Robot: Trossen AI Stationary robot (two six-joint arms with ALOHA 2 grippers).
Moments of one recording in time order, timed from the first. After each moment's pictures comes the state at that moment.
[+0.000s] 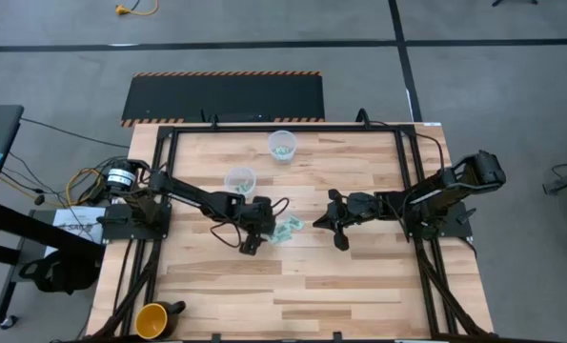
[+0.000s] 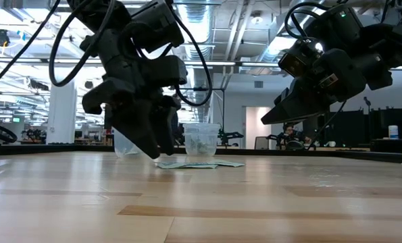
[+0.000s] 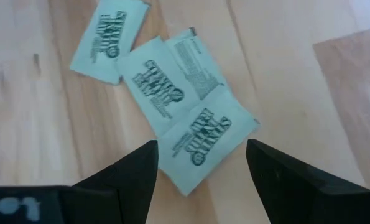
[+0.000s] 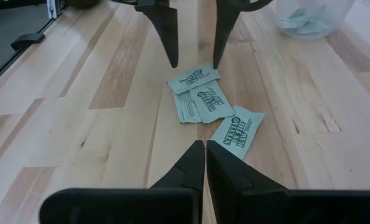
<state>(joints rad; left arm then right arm) -0.09 1.75 0.92 -0.18 0.03 0.18 0.09 1.49 0.37 0.63 -0.05 0.10</state>
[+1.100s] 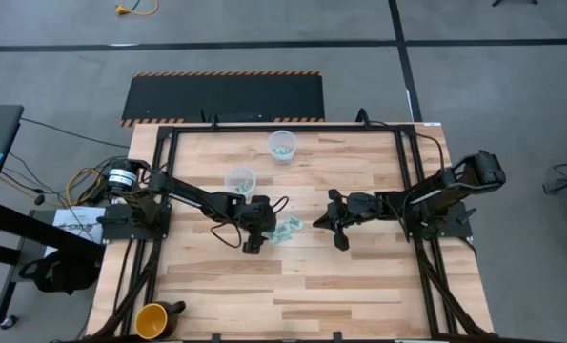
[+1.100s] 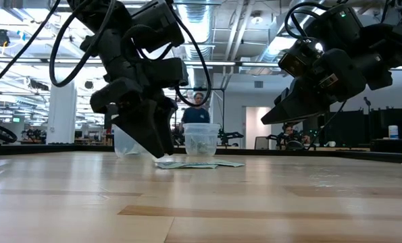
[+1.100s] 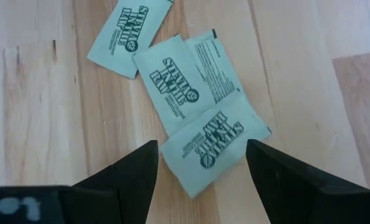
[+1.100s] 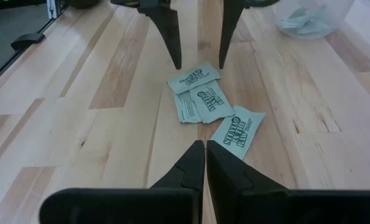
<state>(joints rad) -0.09 1.76 0.92 -0.17 -0.01 0.08 0.09 1.49 0.37 0.63 -0.05 0.10</state>
